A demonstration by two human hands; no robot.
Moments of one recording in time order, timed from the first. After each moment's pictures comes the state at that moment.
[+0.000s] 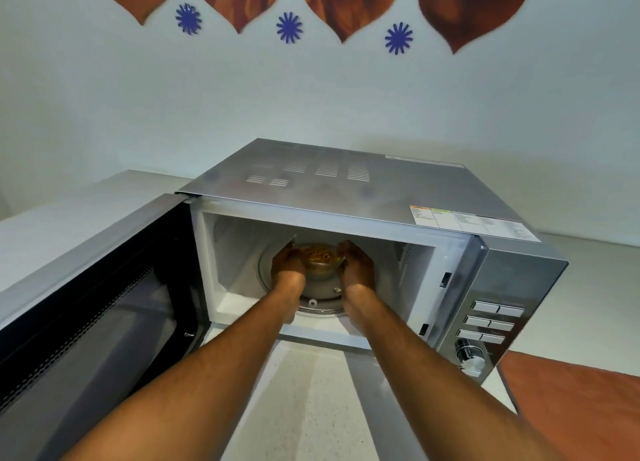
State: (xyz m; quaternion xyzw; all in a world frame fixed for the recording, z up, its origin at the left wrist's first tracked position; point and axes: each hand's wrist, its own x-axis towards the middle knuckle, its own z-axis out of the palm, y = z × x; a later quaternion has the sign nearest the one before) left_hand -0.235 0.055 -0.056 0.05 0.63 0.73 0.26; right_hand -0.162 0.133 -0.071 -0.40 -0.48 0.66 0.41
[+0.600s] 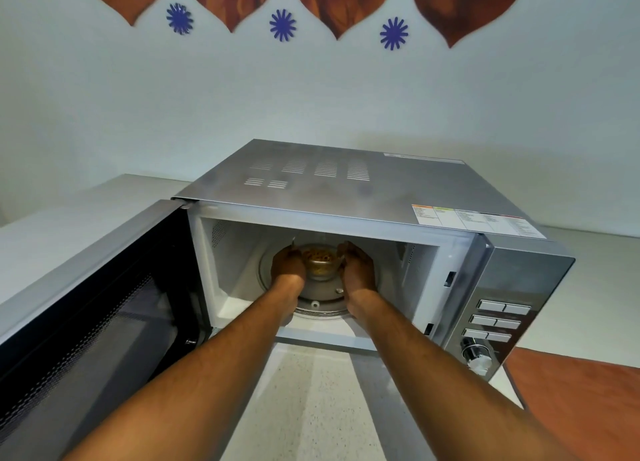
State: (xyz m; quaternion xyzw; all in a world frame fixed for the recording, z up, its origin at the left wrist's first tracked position) left_hand -0.253 0.065 -0.065 0.10 0.69 0.67 0.24; right_hand -0.167 0.142 -0.078 -0.40 -0.49 0.66 0.41
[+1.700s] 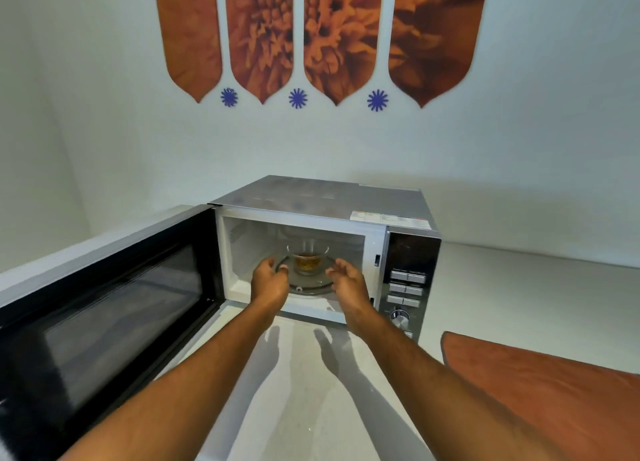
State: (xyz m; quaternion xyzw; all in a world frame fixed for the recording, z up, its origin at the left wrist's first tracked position) left_hand -0.100 -0.062 -0.005 0.15 0.74 0.65 0.10; right_hand -0.003 0.049 -0.020 -0.29 -0.64 0.65 0.29
